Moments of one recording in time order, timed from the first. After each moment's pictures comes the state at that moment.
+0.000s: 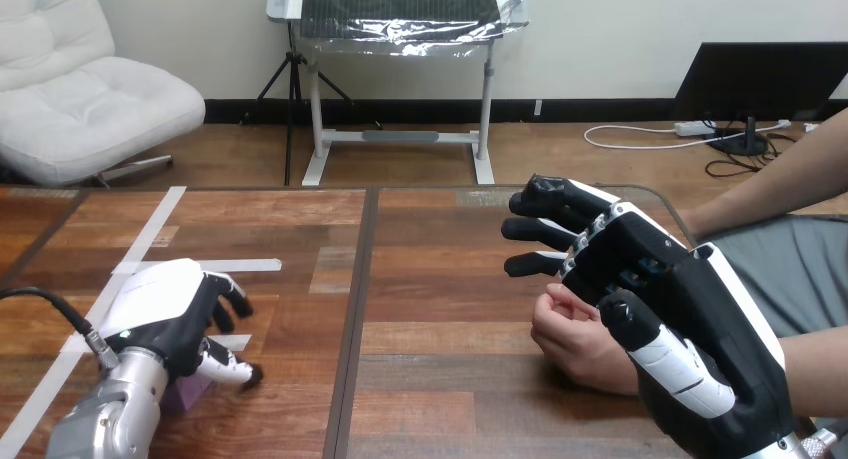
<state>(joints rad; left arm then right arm) -0.21 0.55 -0.25 0.44 0.67 0.05 0.04 0.33 -0.20 -0.02 -0.35 0.43 -0.29 0.55</state>
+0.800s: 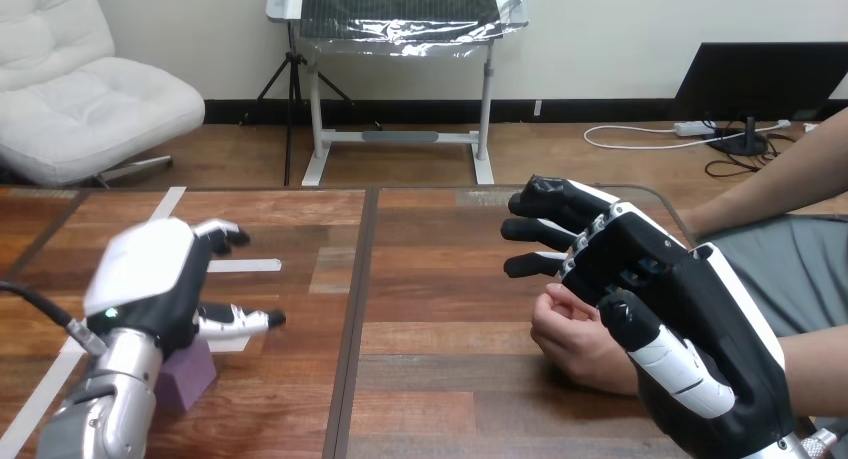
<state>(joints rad) -0.13 0.54 -0.17 0.21 0.68 0.07 0.11 0.33 -0.20 -0.02 -0.35 0.42 -0.29 0.55</state>
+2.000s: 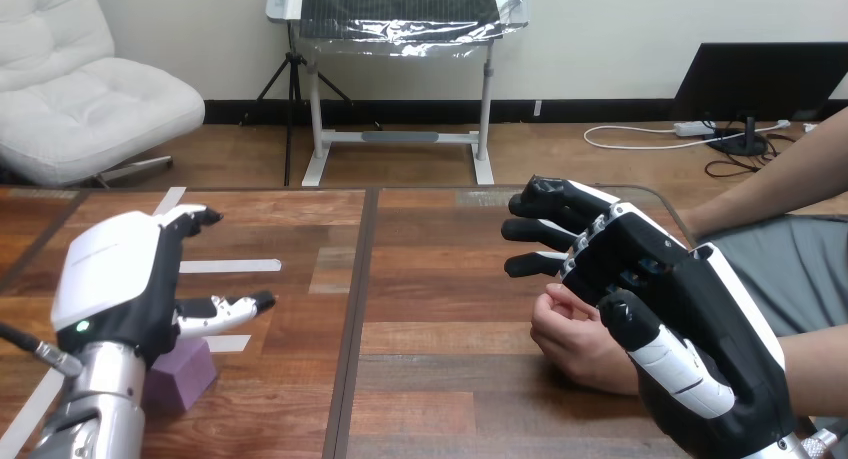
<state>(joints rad) 0.01 0.51 -0.11 -0.03 0.68 0.22 0.13 0.33 -0.20 -0.02 -0.36 0.42 -0.29 0.55</state>
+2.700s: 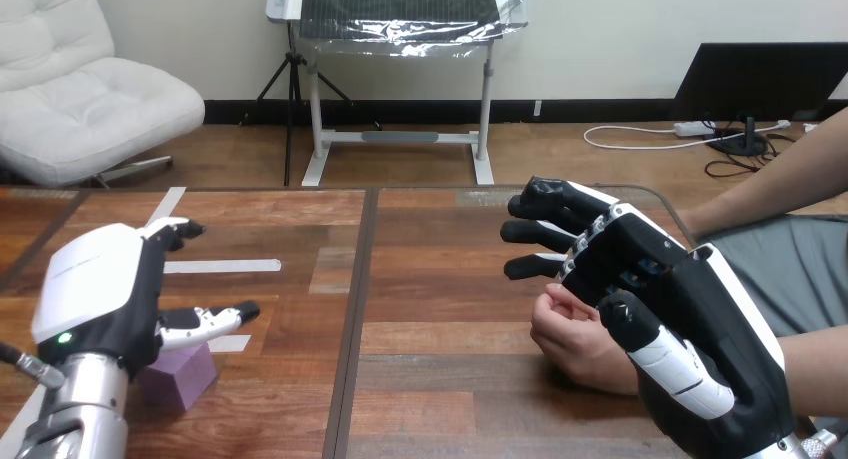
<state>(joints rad) 0.04 0.53 -0.09 -0.03 0.68 0.21 0.13 0.33 -0.20 -0.02 -0.36 0.42 -0.29 0.55</state>
